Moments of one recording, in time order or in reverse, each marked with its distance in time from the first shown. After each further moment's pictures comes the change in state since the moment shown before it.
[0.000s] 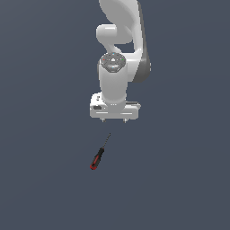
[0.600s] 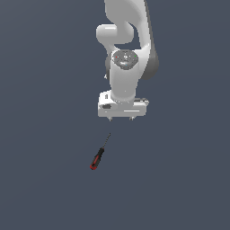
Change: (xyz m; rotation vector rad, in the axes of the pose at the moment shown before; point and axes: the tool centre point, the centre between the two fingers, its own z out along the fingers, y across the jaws) arm -0.007 -0.031 -0.006 -0.001 -0.010 -0.070
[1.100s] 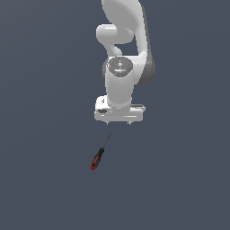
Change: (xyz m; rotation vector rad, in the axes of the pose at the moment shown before) arm 0.015 0.013 0.012 0.005 0.006 0.056
